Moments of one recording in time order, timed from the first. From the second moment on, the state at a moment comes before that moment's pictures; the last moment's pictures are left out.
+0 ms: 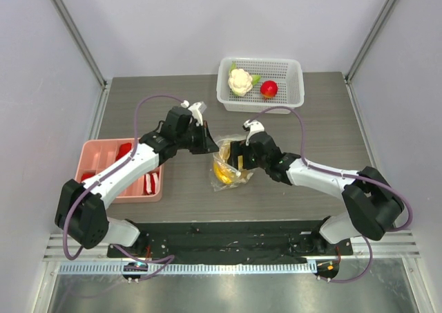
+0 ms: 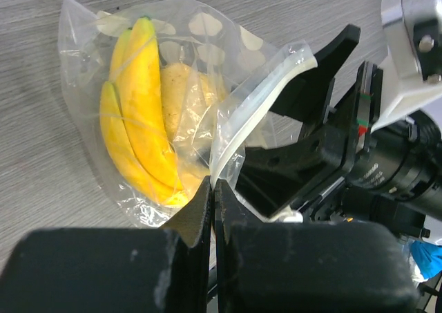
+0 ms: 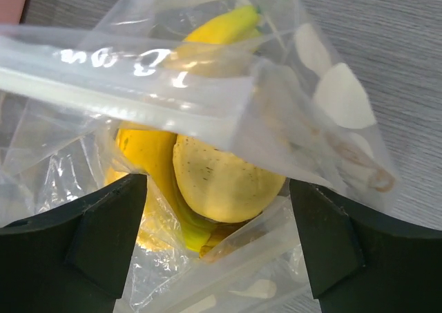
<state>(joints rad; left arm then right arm) -0.57 1.39 1.05 -0.31 0.32 -0.57 0.72 1.44 0.76 0.05 0.07 0.42</state>
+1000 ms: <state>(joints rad) -0.57 1.38 1.05 -0.31 0.32 -0.57 0.66 1.58 0.84 0.08 -0.08 0.35</state>
